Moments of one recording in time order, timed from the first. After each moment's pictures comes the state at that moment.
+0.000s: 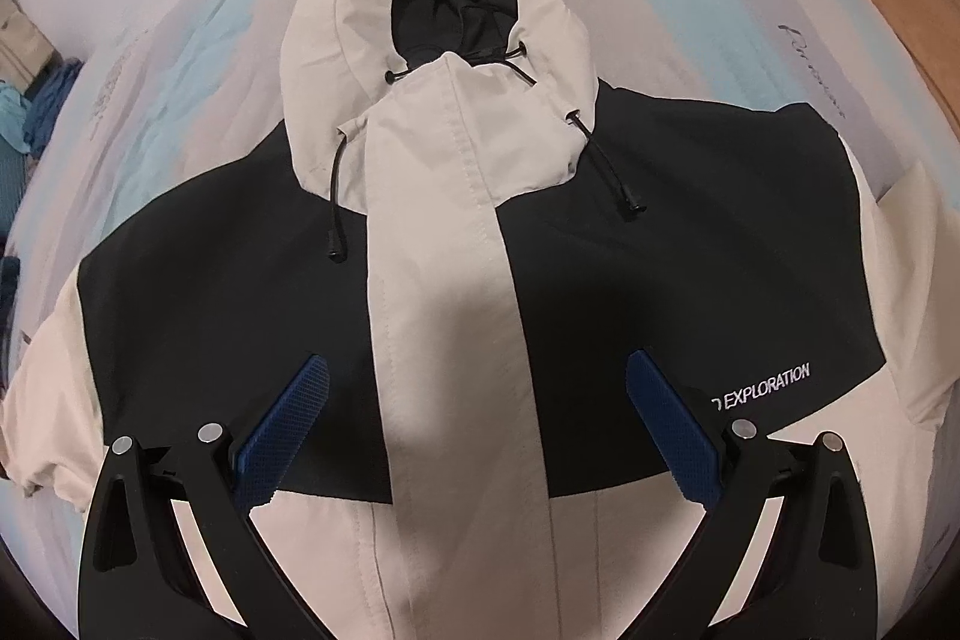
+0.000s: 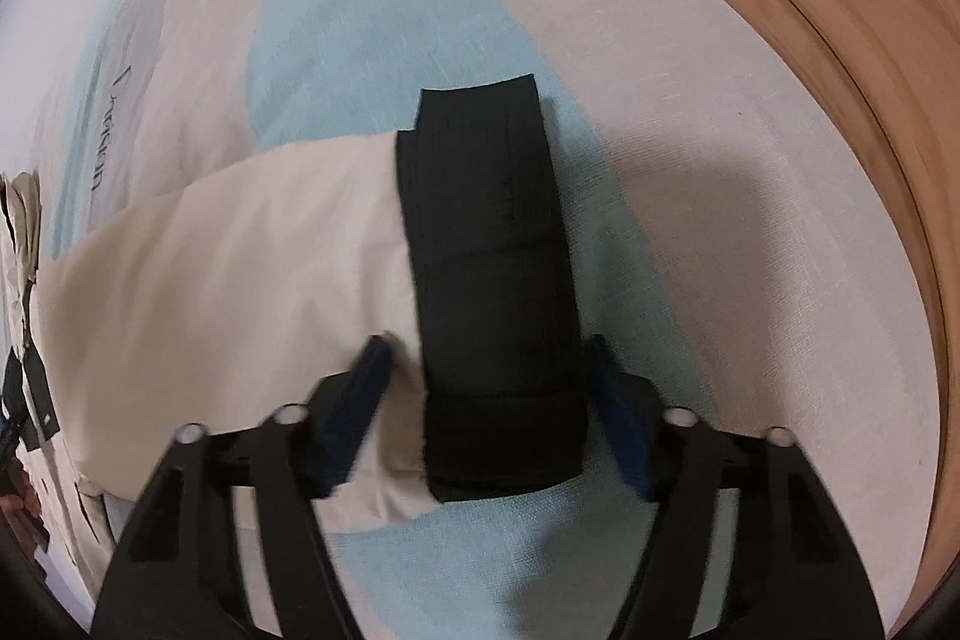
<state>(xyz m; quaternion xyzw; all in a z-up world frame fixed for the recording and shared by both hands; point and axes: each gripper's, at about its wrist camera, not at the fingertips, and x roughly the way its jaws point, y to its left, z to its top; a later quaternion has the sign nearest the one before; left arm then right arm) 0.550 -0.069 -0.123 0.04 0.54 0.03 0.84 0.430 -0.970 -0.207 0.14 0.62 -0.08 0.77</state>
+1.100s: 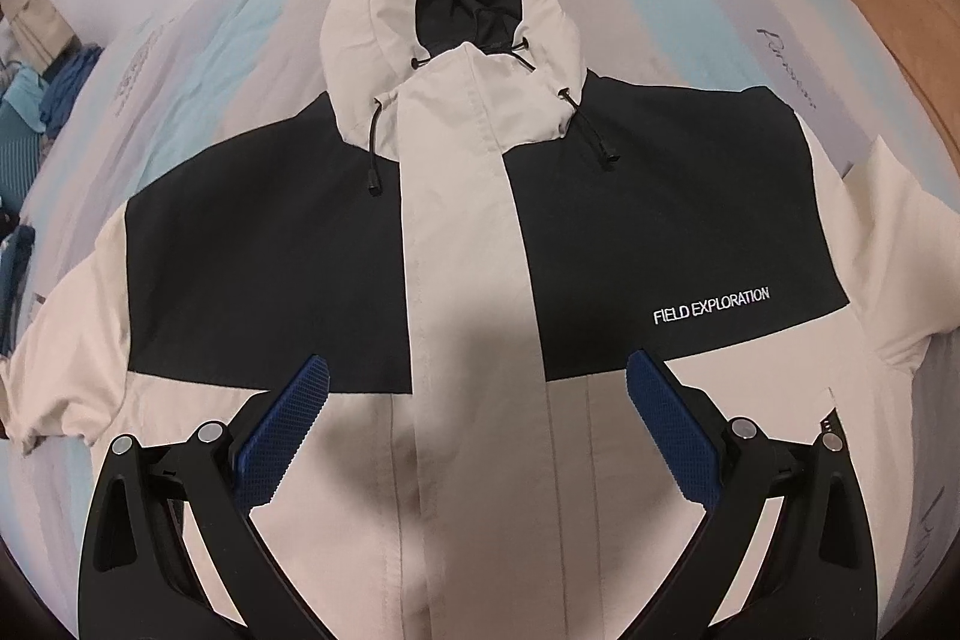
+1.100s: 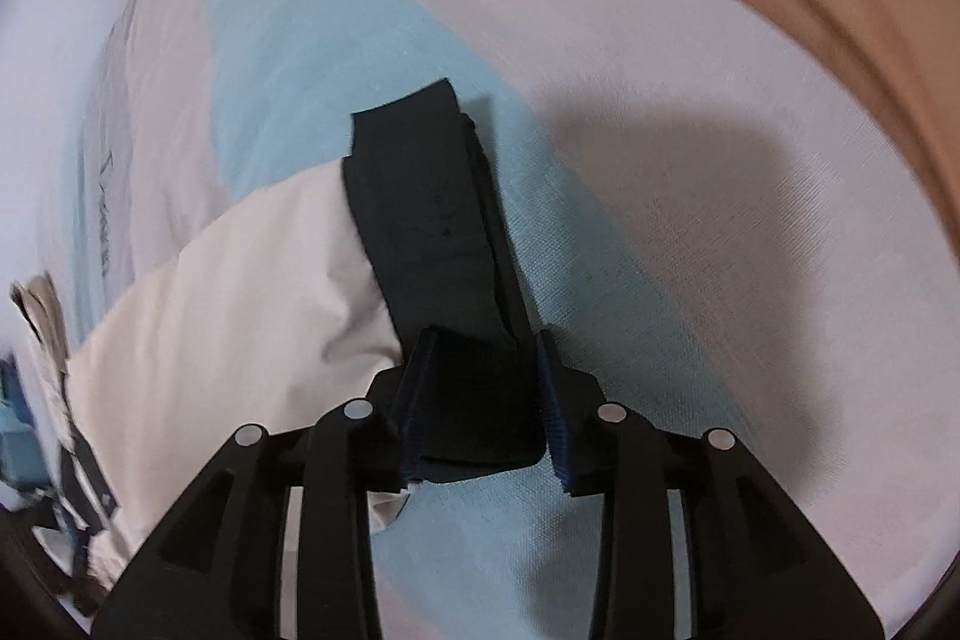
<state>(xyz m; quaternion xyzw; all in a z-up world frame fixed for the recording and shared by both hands) 0.495 -0.064 -0.100 0.03 0.53 0.04 0.85 0.428 -0.993 -0.214 0.26 0.60 -0.11 0.75</state>
